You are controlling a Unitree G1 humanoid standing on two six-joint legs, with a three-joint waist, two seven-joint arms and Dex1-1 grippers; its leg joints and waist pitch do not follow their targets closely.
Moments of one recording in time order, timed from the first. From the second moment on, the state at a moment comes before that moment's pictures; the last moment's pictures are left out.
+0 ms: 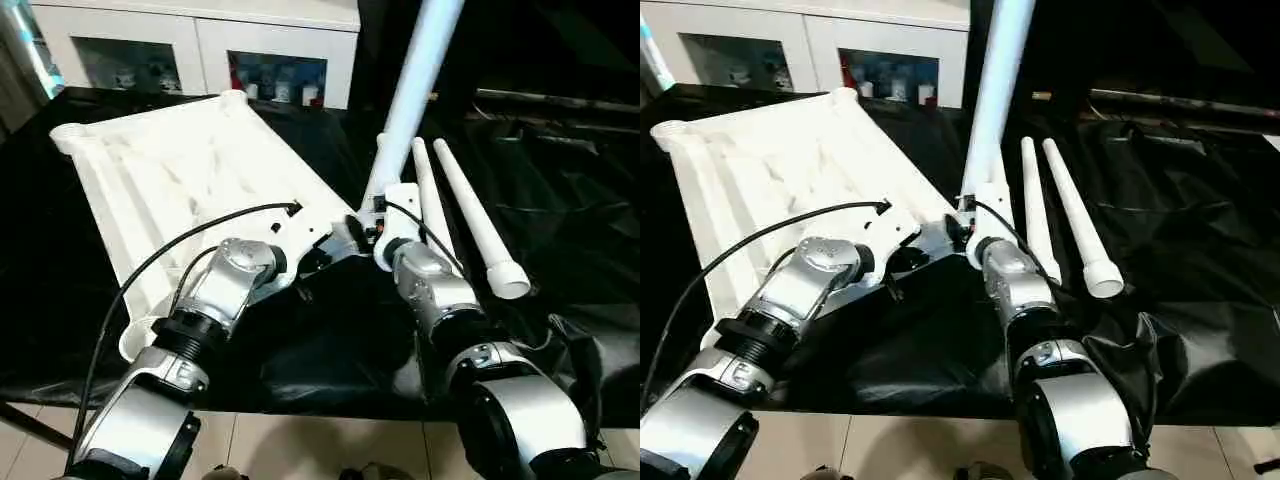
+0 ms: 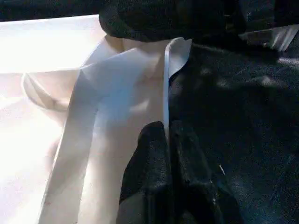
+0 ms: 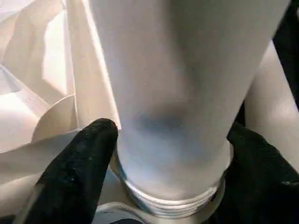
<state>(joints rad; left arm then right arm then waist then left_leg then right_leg) -0.69 0.18 -0.27 0.61 0.13 0.37 -0.69 -0.79 0.04 -0.09 1.00 0.09 0.08 0.18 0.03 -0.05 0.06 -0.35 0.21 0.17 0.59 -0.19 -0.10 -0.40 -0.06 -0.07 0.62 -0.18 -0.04</state>
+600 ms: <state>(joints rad) -0.56 0.40 -0.27 0.45 0.05 0.19 -1.02 -0.56 -0.24 0.16 0.56 0.04 0.12 0.77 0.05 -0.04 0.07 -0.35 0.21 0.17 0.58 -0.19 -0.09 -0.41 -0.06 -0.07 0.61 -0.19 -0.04</state>
